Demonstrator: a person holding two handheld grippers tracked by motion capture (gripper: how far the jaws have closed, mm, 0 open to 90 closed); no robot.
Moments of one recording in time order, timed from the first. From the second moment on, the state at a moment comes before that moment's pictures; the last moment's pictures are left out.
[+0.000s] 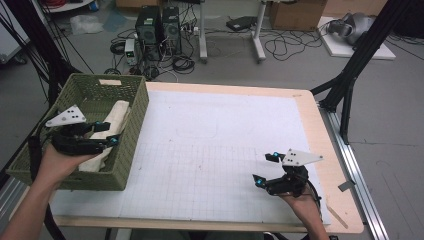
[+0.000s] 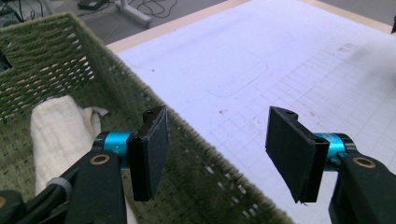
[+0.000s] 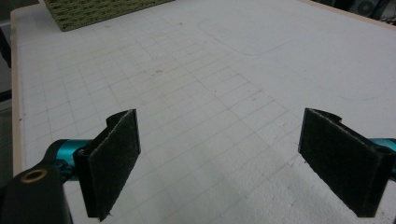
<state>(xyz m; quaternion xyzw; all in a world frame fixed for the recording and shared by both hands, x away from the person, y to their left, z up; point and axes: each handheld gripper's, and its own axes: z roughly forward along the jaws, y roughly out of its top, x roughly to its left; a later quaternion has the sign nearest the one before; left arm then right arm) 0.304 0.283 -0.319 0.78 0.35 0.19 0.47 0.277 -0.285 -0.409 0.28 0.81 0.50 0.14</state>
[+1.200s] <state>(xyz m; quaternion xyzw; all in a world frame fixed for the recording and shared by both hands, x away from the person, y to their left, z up) 0.289 0.207 -0.328 0.77 0.31 0.19 0.52 0.276 -0.286 -0.408 0.27 0.81 0.50 0.14</state>
